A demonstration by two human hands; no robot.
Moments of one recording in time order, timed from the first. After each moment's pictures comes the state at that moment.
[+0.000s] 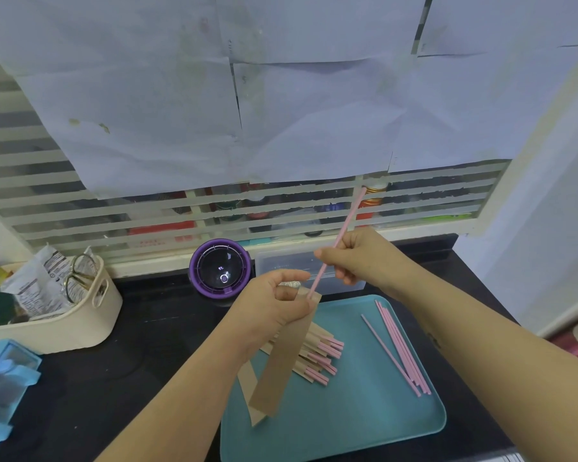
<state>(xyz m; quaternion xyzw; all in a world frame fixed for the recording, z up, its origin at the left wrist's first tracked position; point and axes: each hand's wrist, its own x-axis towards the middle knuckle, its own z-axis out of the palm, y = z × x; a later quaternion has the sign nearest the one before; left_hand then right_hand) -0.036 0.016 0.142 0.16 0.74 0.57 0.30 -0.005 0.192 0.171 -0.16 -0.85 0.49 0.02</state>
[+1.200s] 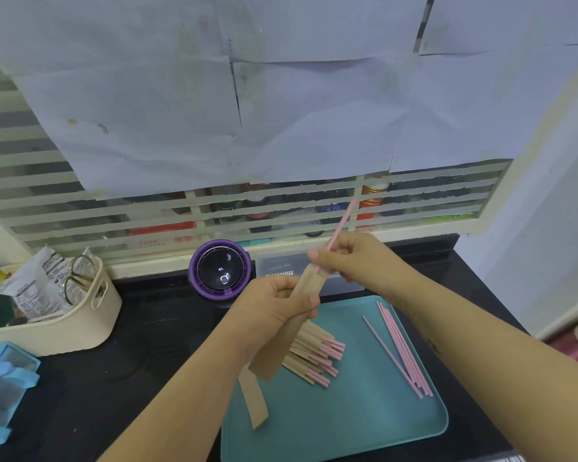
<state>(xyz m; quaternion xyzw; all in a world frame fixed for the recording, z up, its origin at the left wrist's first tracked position) -0.038 0.015 0.144 0.16 0.74 0.57 0.31 -0.003 0.186 0.171 -0.14 -0.84 0.52 0.02</state>
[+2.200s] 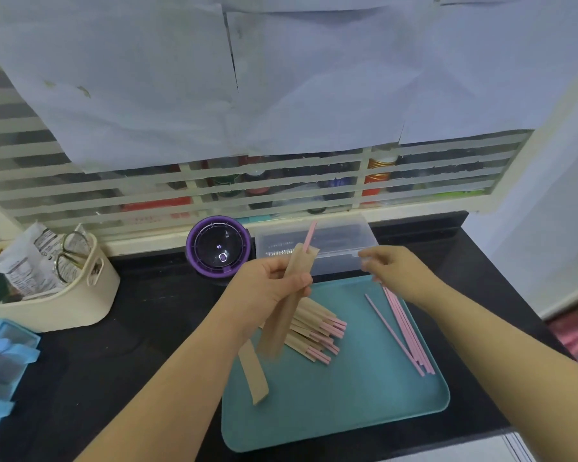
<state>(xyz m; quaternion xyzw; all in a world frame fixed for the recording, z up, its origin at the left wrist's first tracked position) -0.046 0.015 0.131 0.13 0.74 0.59 0.30 0.009 0.239 0.094 -0.22 -0.88 0.41 -0.02</state>
